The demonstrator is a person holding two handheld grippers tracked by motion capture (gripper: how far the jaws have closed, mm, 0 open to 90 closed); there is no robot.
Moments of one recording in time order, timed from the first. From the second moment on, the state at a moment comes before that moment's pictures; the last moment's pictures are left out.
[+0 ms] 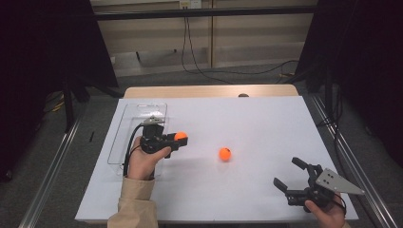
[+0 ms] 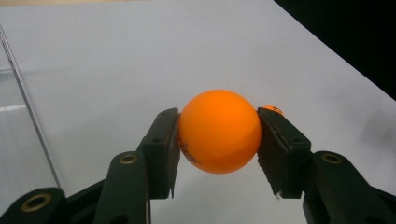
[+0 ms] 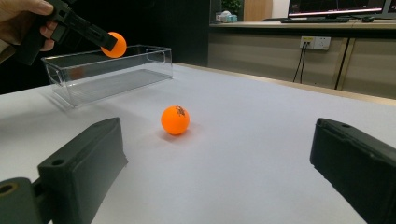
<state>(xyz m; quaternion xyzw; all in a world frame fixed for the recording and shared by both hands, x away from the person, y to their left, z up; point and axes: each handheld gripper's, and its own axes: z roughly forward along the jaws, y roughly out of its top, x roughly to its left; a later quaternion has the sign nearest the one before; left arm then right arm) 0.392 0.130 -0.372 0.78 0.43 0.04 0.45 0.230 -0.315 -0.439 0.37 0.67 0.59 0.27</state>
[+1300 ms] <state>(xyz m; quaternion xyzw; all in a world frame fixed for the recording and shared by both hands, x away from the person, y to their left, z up) 0.392 0.149 -0.367 0.77 0.44 0.06 0.46 0.230 -0.315 -0.439 0.37 0.67 0.59 0.27</state>
